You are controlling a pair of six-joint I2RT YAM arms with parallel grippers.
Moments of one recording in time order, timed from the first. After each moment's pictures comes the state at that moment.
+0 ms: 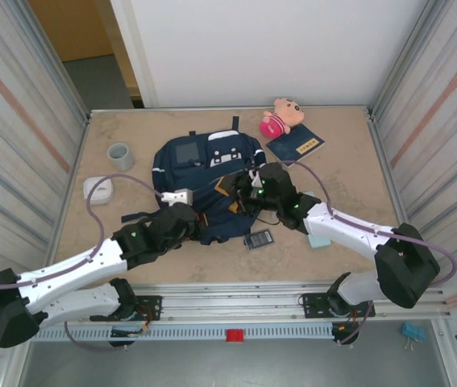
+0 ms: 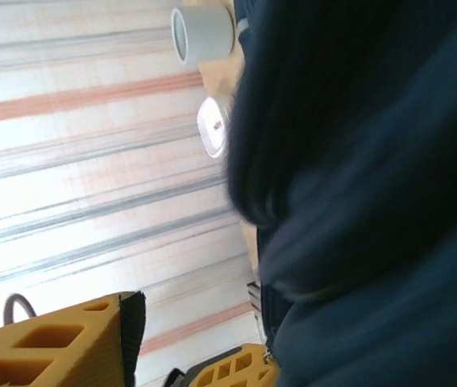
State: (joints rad) left arm -0.99 0.99 0.71 -0.42 -0.27 -0.91; right arm 0.79 1.37 0.83 0.14 -0.33 1.52
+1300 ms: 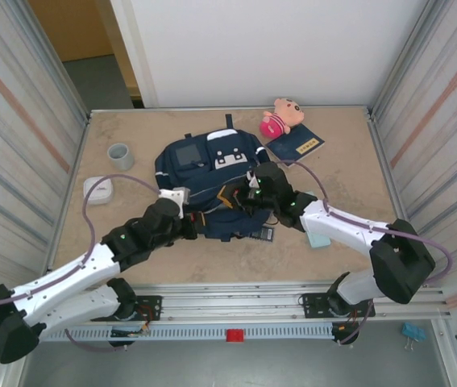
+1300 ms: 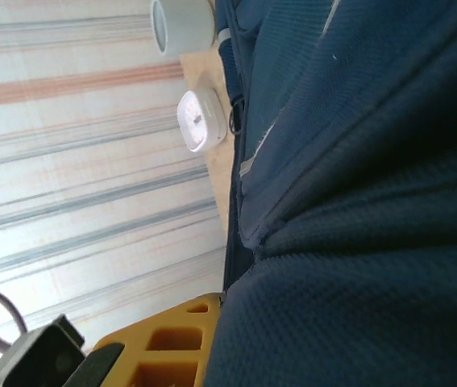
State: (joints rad) left arm -0.80 0.84 0.63 -0.38 -0.07 -0.72; right arm 0.71 1.41 0.89 0.06 -0.43 1.42
